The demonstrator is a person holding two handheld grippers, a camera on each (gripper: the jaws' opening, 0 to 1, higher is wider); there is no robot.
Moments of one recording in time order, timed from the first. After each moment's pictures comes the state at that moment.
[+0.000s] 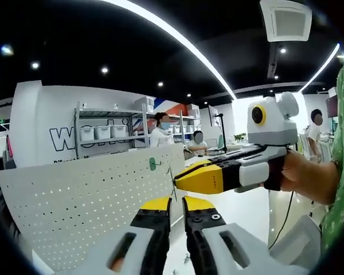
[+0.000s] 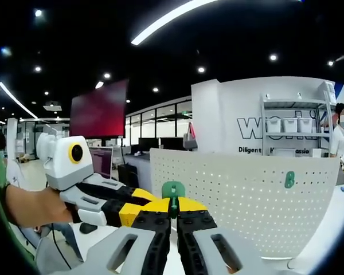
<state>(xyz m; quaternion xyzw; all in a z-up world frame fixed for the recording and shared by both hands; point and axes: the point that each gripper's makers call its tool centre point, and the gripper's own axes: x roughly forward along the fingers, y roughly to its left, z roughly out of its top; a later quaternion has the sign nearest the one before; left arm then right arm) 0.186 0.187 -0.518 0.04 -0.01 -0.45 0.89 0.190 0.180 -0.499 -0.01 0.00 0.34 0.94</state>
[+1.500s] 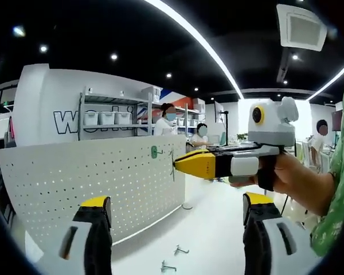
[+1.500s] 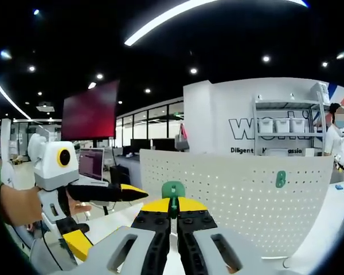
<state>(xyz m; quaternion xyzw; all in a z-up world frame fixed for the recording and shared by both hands) 0.181 0.193 -0.532 0.01 0.04 -0.44 0.90 0.203 0.165 -0.500 -0.01 0.00 0.31 0.95</state>
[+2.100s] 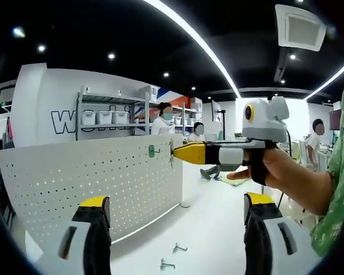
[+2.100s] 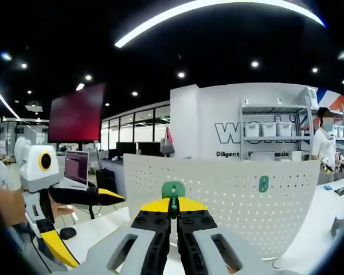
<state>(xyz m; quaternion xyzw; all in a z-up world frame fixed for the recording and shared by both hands) 0.174 0.200 -0.532 0.01 0.04 -0.45 0.89 0.220 0.137 -0.490 0.00 -0.02 0.25 0.97</state>
